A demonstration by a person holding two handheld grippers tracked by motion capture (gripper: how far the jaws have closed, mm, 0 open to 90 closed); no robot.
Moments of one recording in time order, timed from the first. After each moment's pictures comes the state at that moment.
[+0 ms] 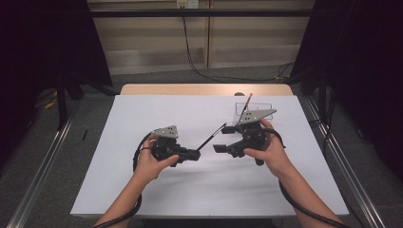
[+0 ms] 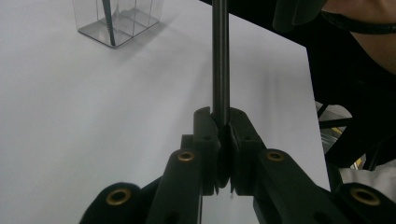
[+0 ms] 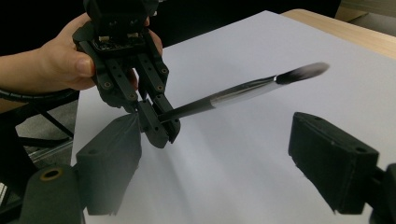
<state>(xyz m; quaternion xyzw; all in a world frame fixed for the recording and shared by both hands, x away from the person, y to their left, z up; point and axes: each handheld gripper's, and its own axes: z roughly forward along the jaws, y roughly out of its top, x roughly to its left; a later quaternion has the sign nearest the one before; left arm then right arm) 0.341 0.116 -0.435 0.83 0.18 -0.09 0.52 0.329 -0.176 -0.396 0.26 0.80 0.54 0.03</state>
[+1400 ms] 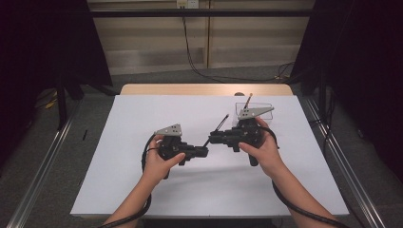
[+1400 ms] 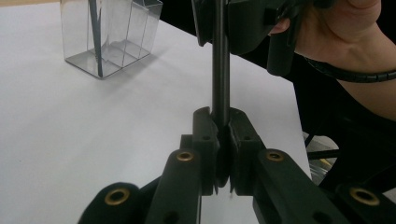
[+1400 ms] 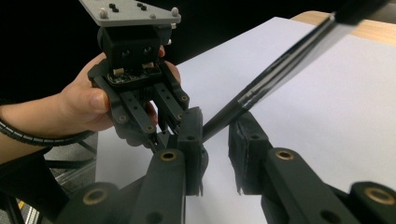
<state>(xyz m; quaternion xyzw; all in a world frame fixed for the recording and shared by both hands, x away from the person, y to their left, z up) 0.341 0.100 -0.438 0.80 0.19 -0.10 0.56 0.333 -0.166 -0.394 0.28 0.77 0.56 -0.02</state>
